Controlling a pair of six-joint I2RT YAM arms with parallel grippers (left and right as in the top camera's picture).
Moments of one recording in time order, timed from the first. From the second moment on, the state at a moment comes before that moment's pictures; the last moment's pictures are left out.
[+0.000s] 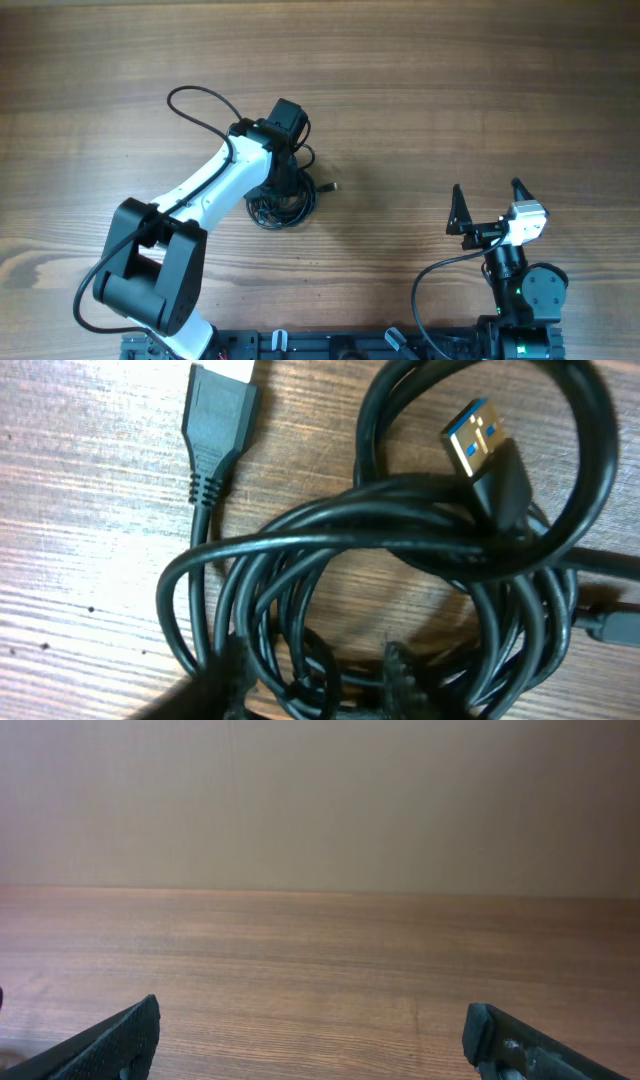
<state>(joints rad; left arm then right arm) -0.45 1.79 1.17 -0.91 -0.08 -0.60 -0.02 0.01 0.01 0.00 -0.13 0.02</state>
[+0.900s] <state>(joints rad) -0.59 1.79 1.05 -0.62 0.00 -0.76 -0.02 0.01 0.01 0.00 -0.13 0.02</state>
